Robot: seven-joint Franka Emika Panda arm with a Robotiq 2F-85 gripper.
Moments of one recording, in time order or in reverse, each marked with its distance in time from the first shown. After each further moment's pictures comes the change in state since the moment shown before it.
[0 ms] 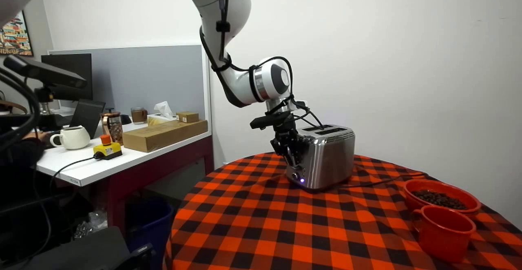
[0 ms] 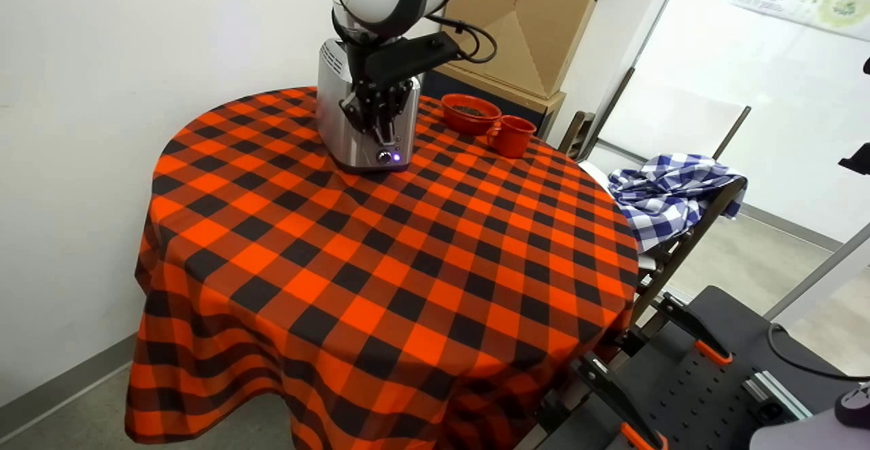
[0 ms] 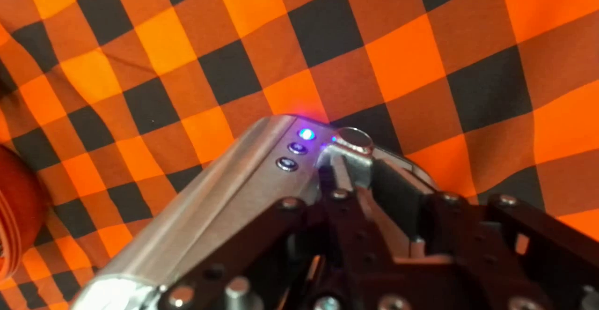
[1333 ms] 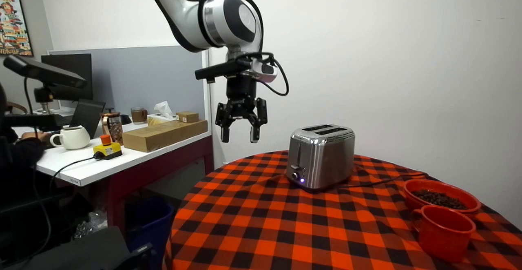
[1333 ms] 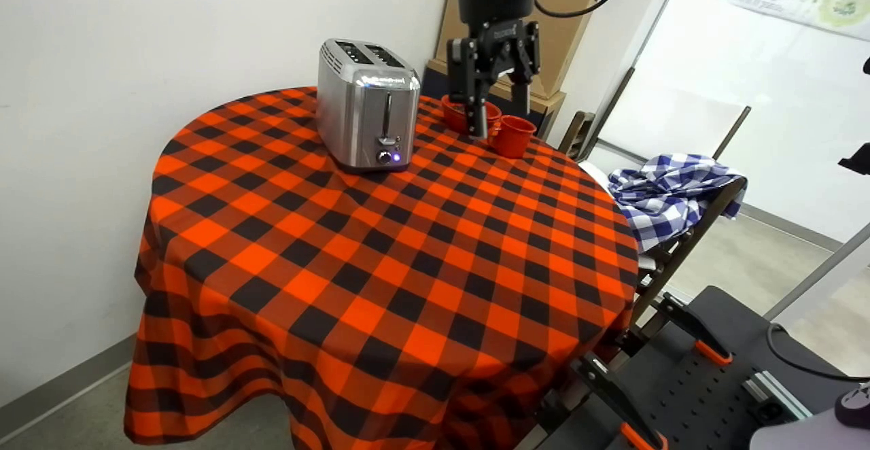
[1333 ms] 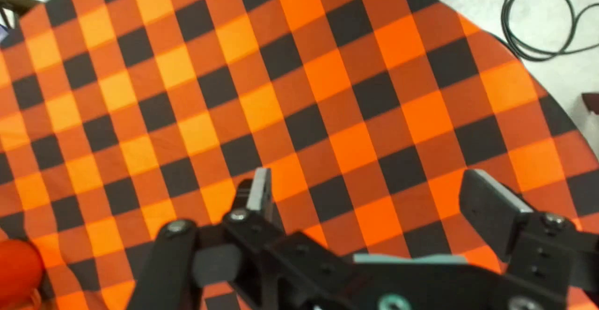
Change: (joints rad) arm -0.066 -0.625 0.121 -0.560 0.191 -0.347 -0.172
